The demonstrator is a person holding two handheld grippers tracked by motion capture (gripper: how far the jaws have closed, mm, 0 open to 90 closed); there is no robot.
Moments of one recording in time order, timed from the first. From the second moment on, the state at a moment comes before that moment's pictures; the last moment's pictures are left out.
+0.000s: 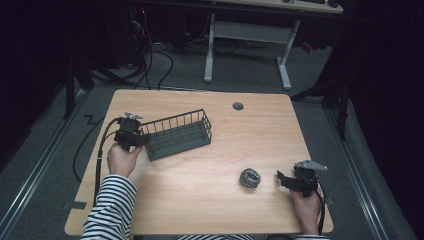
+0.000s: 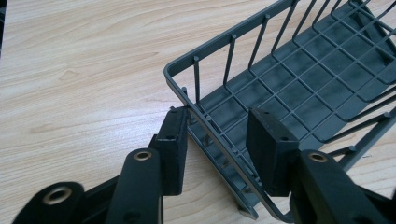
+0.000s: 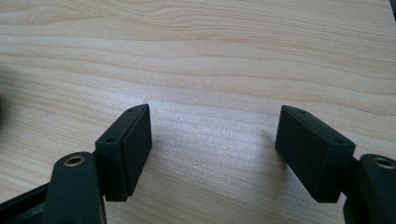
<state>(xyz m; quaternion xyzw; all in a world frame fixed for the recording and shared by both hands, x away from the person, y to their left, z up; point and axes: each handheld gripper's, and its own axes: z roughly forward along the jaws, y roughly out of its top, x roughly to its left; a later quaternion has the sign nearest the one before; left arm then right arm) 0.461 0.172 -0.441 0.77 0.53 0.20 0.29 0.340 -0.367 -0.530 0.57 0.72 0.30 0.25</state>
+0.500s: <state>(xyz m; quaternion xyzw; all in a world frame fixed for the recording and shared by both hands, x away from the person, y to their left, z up) 0.455 0.174 -0.444 0.76 0.54 0.20 0.31 0.340 -0.367 -0.530 0.57 0.72 0.30 0.25</state>
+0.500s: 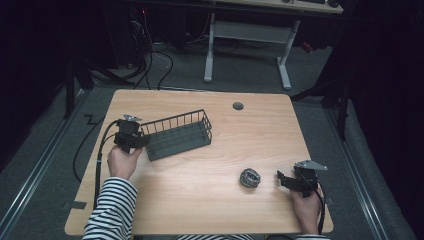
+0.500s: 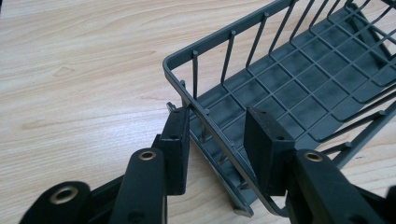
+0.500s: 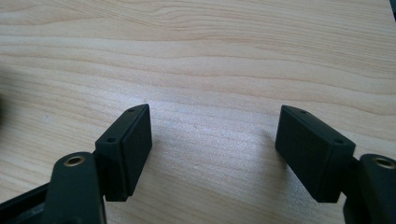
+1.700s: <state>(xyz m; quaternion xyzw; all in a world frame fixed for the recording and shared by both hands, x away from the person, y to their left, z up) 0.408 0.157 -0.446 0.77 0.50 0.20 0.35 0.340 -0.367 -0.530 0.58 0.72 0.30 0.25</state>
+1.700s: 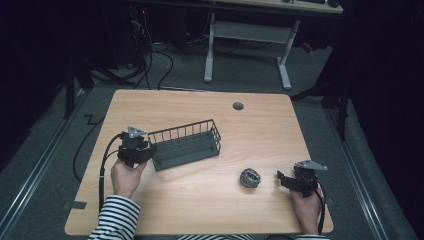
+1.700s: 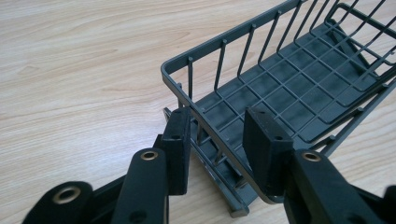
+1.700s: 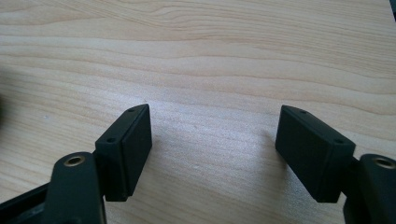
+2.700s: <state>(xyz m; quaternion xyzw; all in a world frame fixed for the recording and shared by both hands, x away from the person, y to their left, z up) 0.386 0.125 -0.448 0.78 0.47 0.17 0.38 0.340 -0.367 -0.530 0.58 0.72 0.30 0.25</state>
